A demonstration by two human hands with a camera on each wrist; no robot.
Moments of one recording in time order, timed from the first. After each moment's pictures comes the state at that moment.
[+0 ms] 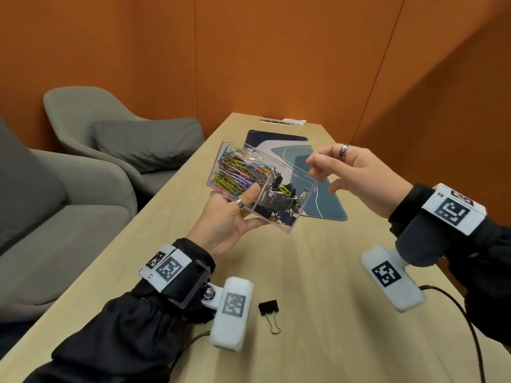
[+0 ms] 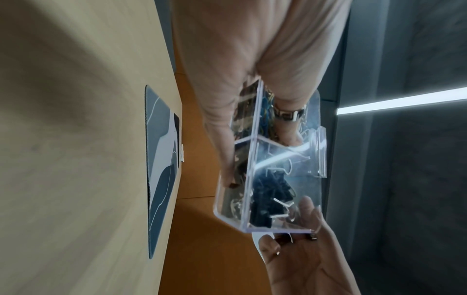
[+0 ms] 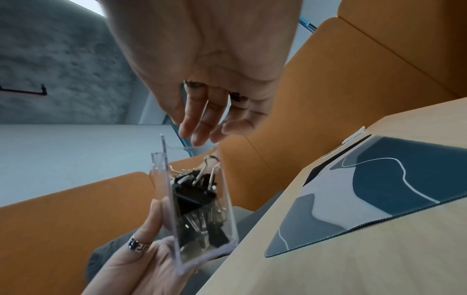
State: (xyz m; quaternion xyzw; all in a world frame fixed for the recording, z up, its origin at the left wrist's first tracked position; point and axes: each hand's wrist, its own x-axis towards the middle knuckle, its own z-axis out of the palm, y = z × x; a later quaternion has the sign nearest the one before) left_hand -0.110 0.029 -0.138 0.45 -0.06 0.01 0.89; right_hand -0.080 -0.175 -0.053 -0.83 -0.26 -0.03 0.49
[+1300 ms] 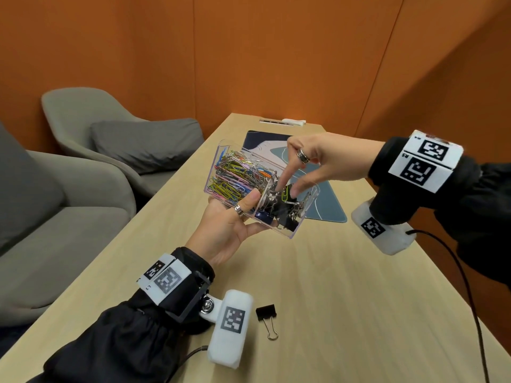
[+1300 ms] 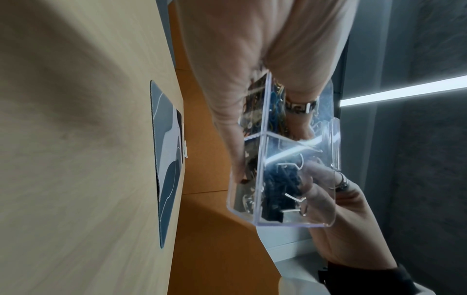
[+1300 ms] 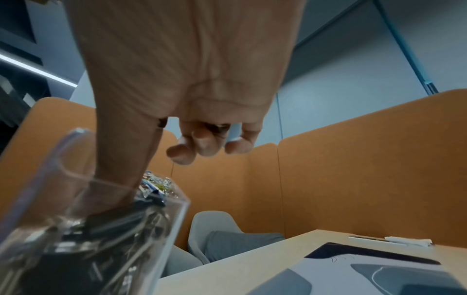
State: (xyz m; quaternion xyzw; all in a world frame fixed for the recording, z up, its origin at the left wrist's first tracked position) left_hand -0.111 0.026 -0.144 0.44 -0.09 0.01 0.89; right_hand -0.070 -0.143 -0.004 -0.87 -0.48 0.04 0.06
